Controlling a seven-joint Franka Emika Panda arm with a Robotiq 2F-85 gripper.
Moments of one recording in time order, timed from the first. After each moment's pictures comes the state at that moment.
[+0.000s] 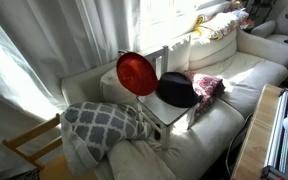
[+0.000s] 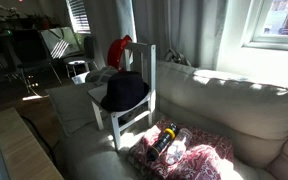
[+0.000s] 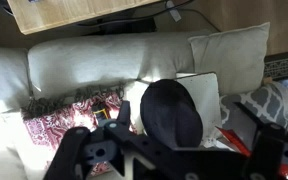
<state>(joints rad) -0.11 -0.34 -0.29 -2.15 0.13 1.53 -0.10</state>
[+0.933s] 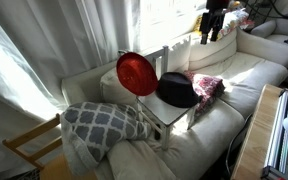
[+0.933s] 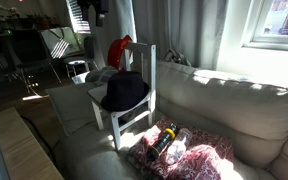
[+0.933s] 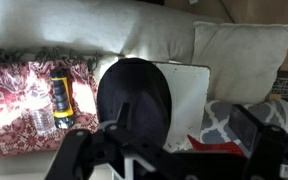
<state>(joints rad) -0.01 -0.24 -0.02 -2.38 0.20 2.02 -0.08</state>
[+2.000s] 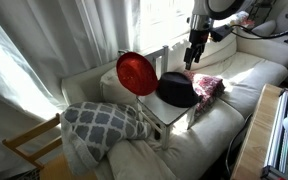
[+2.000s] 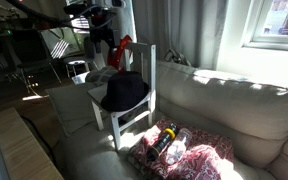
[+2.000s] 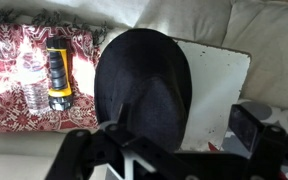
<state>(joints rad) 0.03 0.00 0.04 -2.45 0.13 2.42 -0.07</state>
